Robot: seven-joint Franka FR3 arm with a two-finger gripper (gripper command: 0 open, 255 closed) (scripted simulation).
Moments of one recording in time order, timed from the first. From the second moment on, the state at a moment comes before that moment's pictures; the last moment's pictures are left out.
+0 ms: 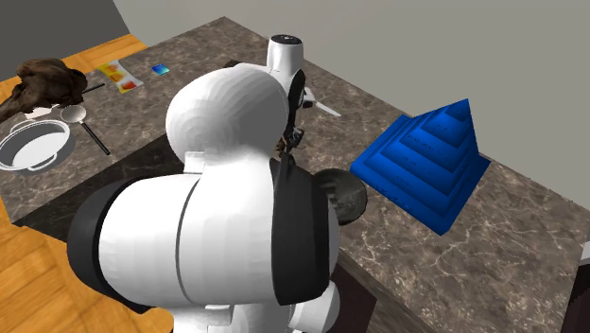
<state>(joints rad) 0.14 -0.31 0.35 -2.42 0.21 2.06 0.35</state>
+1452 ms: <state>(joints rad) 0.14 -0.39 0.31 -2.19 0.19 1.76 0.36</state>
